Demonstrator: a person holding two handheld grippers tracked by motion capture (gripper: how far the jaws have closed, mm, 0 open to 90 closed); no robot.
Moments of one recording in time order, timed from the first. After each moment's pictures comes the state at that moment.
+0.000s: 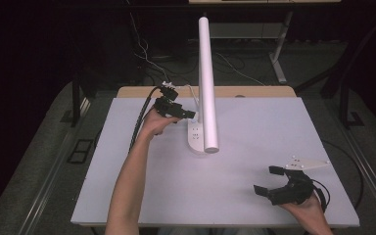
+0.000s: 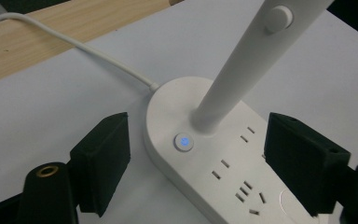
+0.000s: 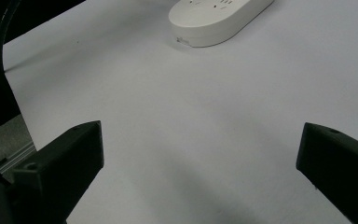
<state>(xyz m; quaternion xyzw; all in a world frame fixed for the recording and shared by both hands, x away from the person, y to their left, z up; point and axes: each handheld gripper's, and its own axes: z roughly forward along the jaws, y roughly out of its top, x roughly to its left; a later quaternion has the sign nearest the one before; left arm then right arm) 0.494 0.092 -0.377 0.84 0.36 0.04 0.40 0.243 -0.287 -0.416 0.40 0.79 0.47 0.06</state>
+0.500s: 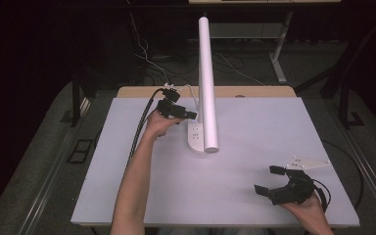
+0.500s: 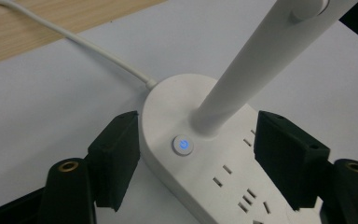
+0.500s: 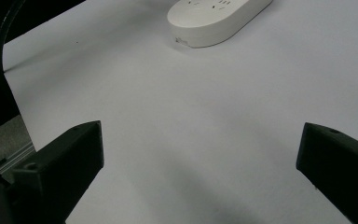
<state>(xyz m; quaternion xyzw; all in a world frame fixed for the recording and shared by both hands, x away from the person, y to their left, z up) 0.498 0.087 -0.389 0.84 0.37 0.02 0.40 0.243 -0.289 -0.415 0.40 0.79 0.47 0.06</state>
